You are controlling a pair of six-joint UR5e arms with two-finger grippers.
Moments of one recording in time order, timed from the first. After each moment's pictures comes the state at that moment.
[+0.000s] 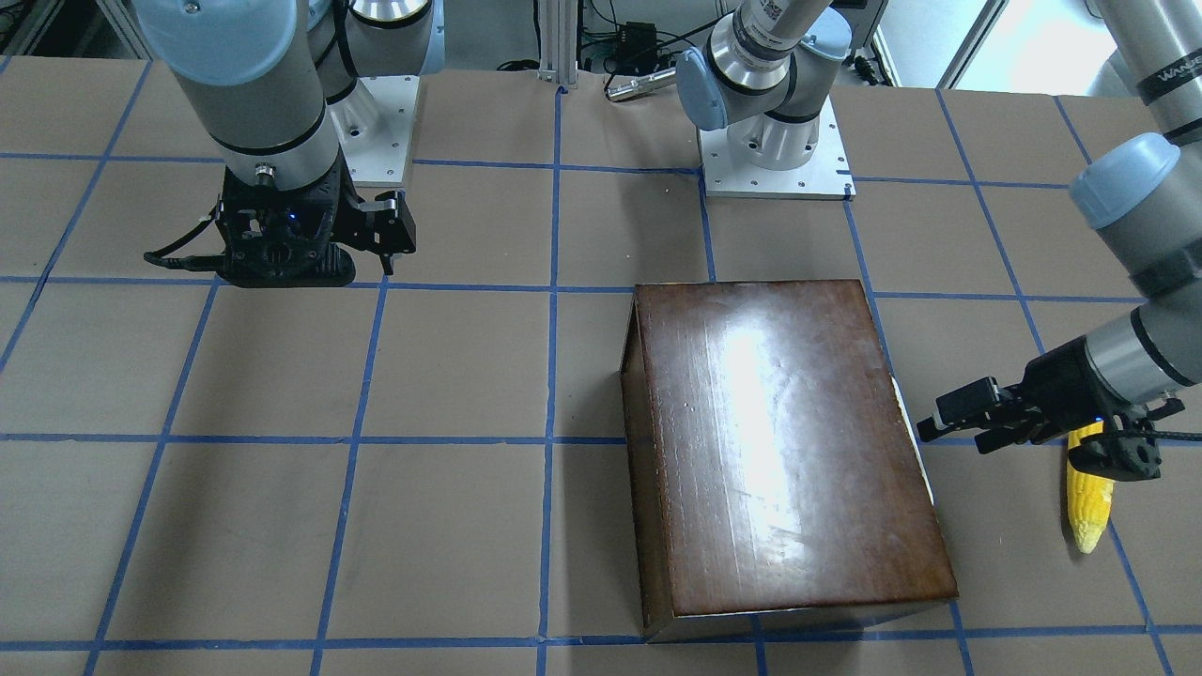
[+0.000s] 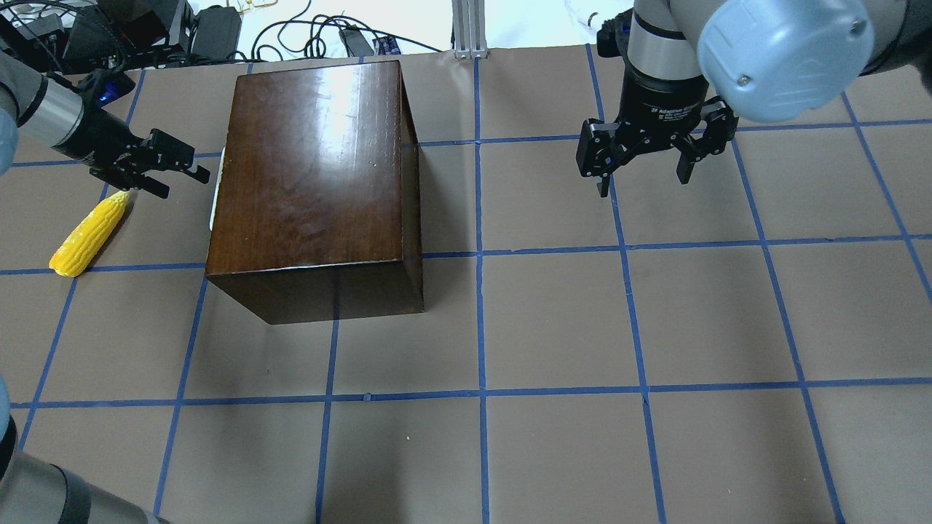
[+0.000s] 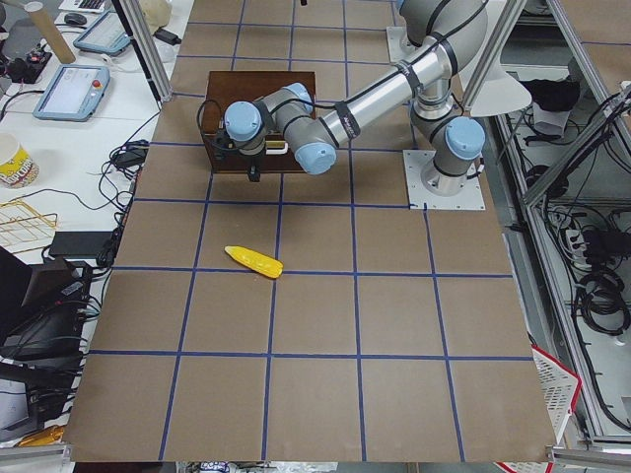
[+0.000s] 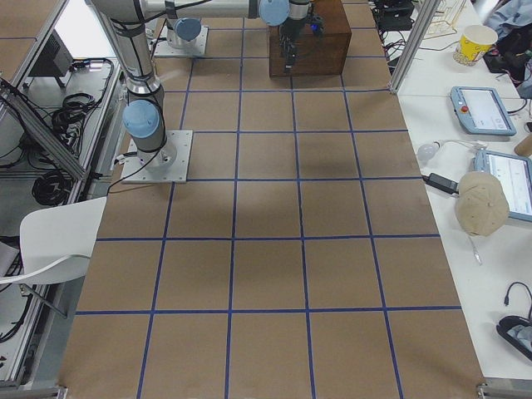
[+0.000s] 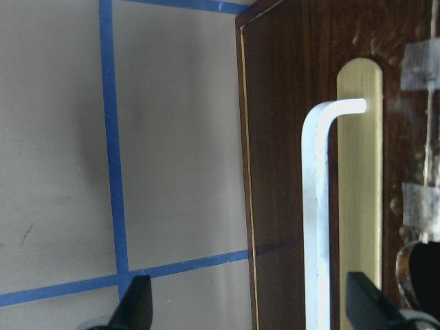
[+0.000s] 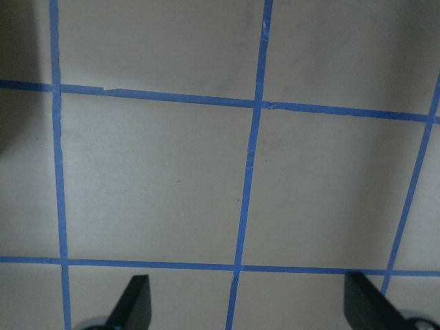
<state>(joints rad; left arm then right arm) -1.10 -1.93 -1.60 -1.34 1.20 0.50 1.69 -1.44 1.50 -1.50 -1.64 0.03</state>
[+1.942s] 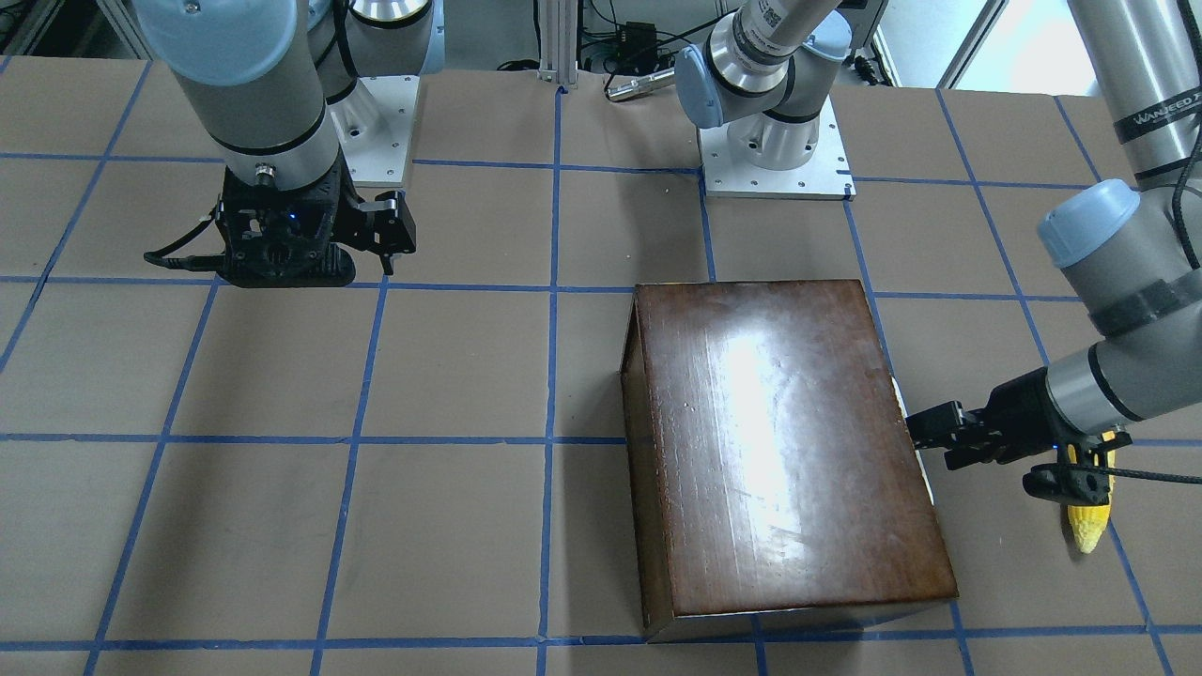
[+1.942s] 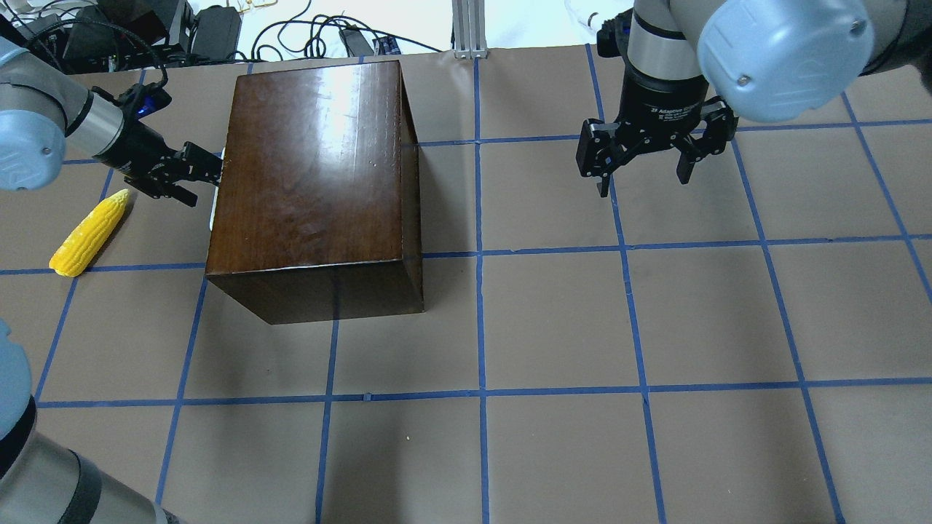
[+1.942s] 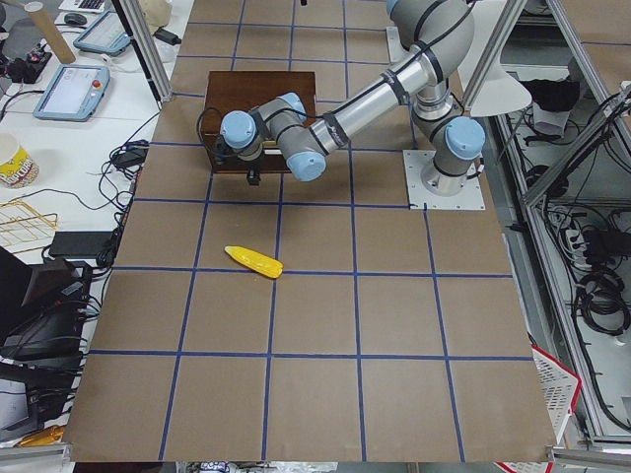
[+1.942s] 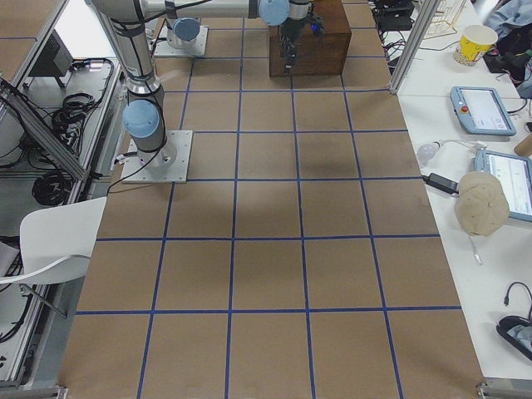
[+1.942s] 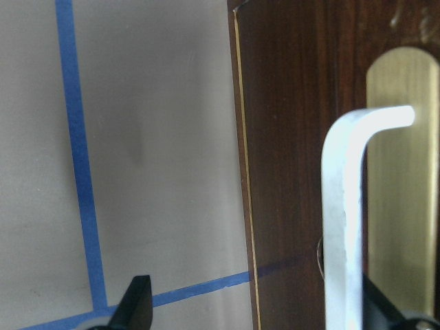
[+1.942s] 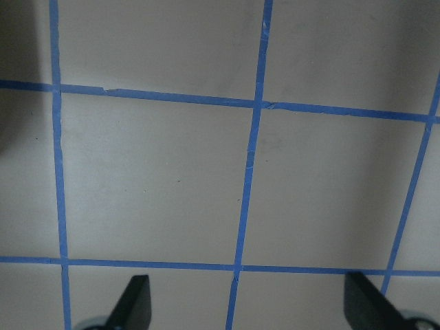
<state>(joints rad) -1.12 -1.99 -1.61 -1.30 1.21 0.51 1.69 -1.44 1.50 -1.50 -1.64 0.03</state>
